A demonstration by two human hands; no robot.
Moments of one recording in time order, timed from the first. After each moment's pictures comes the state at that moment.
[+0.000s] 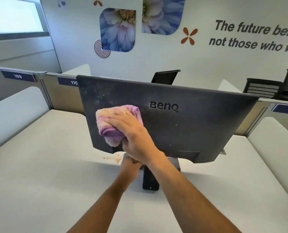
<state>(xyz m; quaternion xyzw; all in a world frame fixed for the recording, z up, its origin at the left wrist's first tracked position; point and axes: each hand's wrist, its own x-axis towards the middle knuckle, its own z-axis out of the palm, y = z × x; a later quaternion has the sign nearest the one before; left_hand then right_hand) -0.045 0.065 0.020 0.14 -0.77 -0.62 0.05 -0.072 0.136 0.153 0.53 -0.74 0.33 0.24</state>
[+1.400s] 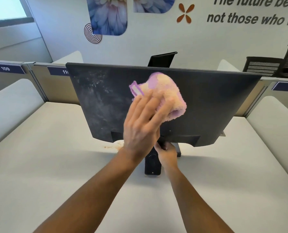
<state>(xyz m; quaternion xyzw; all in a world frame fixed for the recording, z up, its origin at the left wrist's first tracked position) -0.050 0.097 0.144 -0.21 -0.78 -0.15 0.57 -0.095 0.205 -0.010 -0.09 -0.77 0.63 -0.02</state>
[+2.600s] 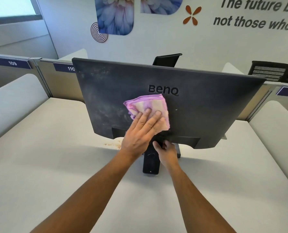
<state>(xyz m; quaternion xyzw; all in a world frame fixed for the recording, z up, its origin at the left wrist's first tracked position) -0.077 0.068 0.054 -0.21 -0.87 0.01 0.44 -0.102 0.214 -0.006 -0.03 -0.83 0.56 -0.05</state>
